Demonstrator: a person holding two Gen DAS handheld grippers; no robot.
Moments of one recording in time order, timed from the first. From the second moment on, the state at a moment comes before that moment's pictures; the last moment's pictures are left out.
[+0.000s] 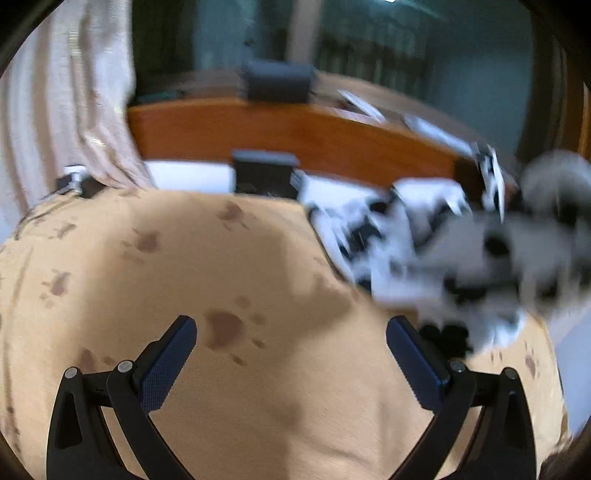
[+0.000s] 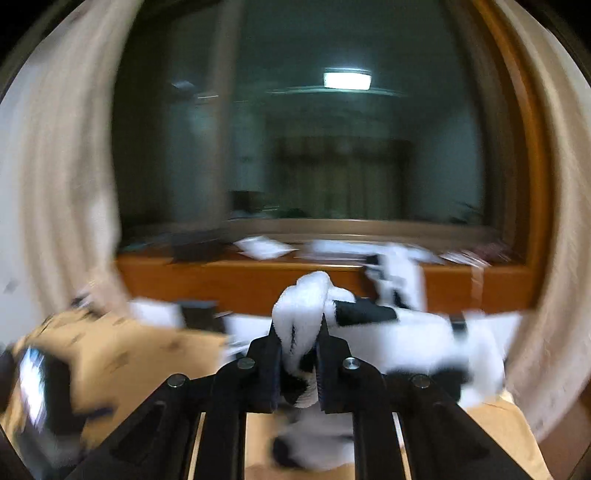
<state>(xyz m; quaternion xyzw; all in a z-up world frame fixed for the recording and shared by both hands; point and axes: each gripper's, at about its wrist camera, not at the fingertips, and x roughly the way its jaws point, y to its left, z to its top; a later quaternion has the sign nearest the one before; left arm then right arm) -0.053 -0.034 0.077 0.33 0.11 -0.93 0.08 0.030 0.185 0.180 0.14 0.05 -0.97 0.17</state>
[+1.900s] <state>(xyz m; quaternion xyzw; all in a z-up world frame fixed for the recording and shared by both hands) -0.052 -0.004 0.056 0.37 0.07 -0.93 0.00 -0.027 0.373 0.108 0.32 -0.21 -0.92 0.09</state>
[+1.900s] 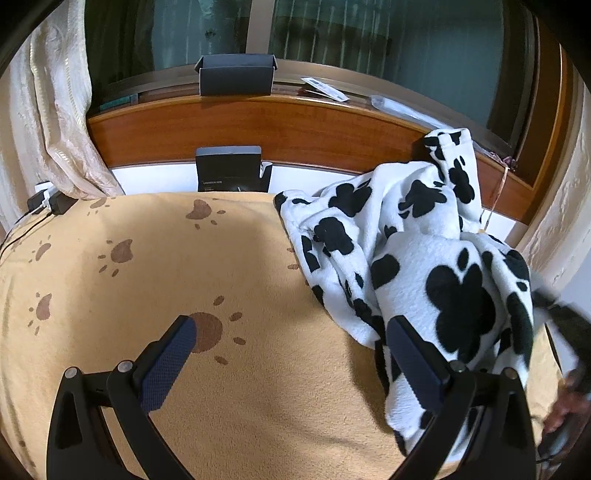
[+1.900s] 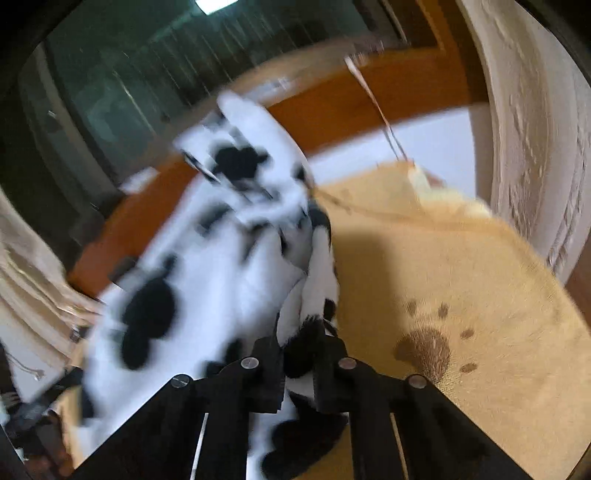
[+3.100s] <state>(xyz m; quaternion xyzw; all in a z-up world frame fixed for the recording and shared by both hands) 0.076 0.028 0.123 0.20 0.04 -0.95 -0.23 0.066 0.167 0.258 0.22 -0.07 -0.89 0.38</state>
